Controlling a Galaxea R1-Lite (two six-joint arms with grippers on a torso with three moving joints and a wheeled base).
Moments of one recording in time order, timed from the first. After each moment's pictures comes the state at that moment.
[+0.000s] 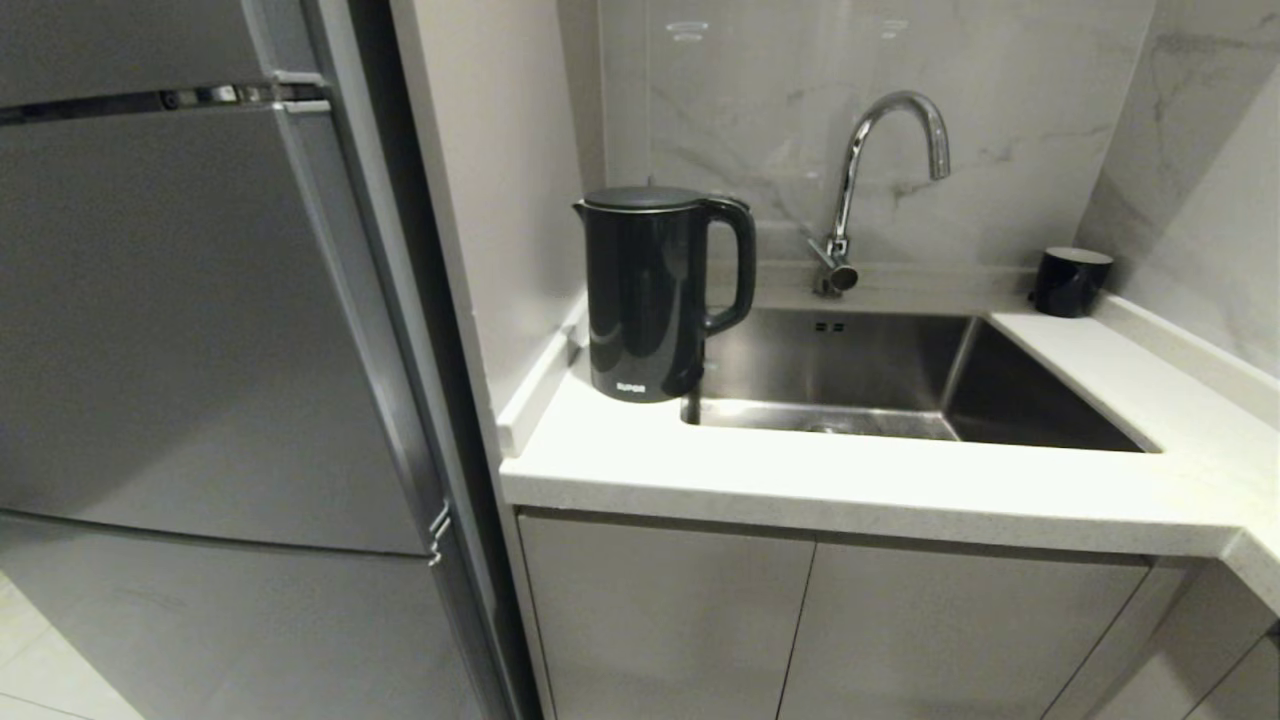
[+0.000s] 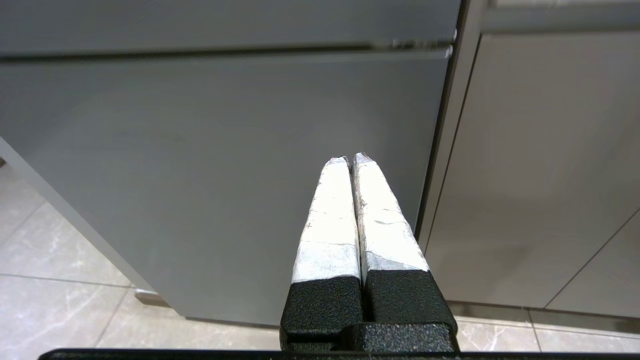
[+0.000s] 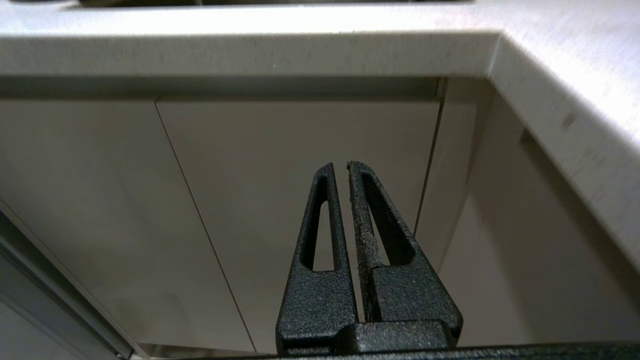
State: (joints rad) left arm 0.00 0.00 -0.07 0.16 -0.01 0.08; right arm 0.00 0.00 0.00 0.00 0.00 0.00
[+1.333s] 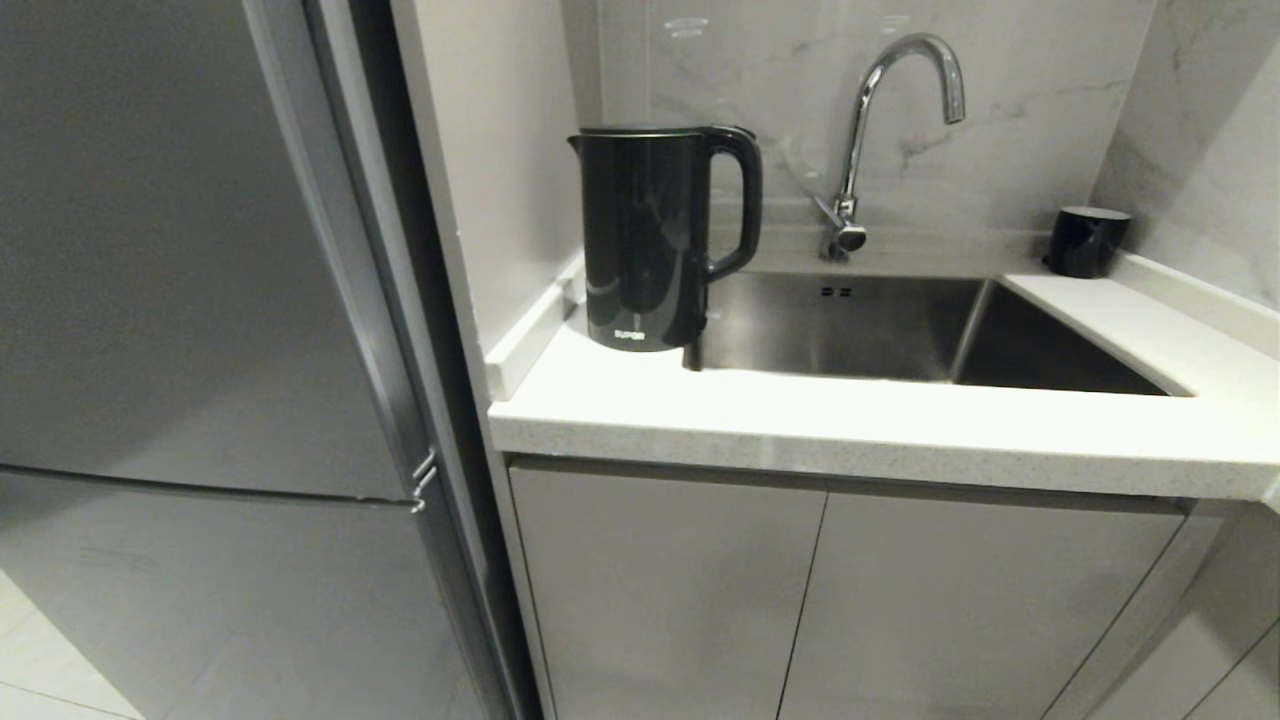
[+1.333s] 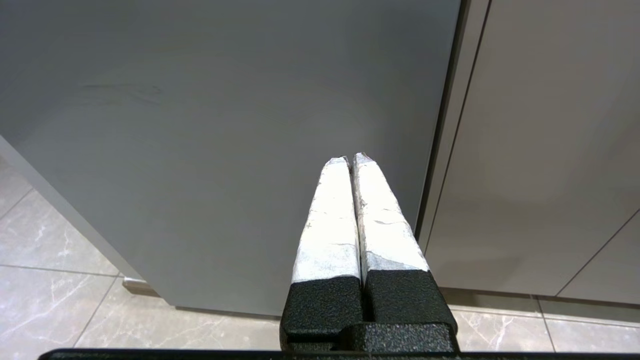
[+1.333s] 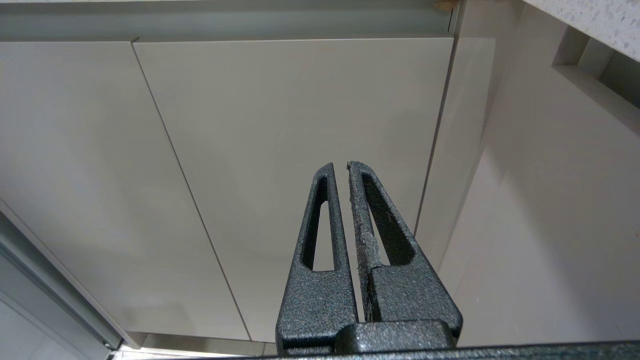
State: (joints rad) left arm 0.00 0.00 -0.07 0.16 -0.01 0.08; right arm 0.00 0.00 0.00 0.00 0.00 0.00
